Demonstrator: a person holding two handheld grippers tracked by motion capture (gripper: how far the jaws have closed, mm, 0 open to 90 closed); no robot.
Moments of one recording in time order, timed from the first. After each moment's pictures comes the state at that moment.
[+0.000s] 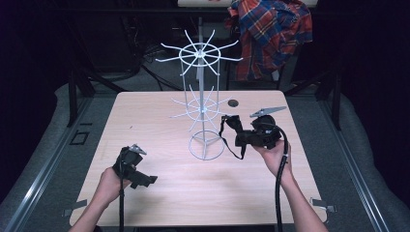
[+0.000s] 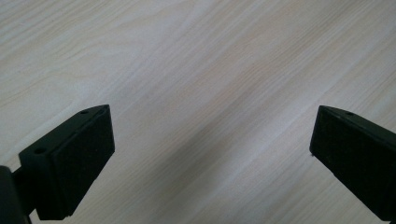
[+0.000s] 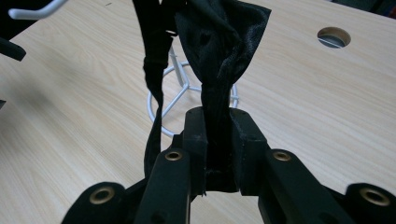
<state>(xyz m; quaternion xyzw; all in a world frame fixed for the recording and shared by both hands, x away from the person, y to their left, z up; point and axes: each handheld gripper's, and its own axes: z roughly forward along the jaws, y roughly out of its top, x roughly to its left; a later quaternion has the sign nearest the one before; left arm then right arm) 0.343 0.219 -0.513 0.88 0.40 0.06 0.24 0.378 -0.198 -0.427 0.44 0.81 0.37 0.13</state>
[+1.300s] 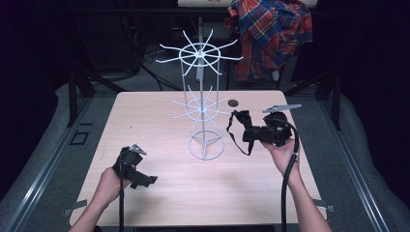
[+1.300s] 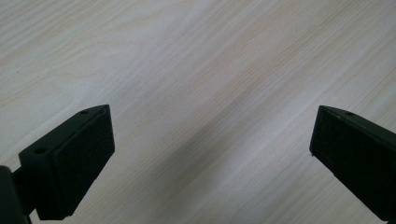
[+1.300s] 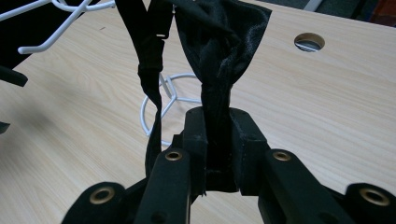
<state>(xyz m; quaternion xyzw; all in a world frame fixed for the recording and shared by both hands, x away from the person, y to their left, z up) 0.343 0.219 -0.512 0.88 0.40 0.06 0.23 0.378 -0.223 -0.418 0.47 0.78 0.40 0.13</state>
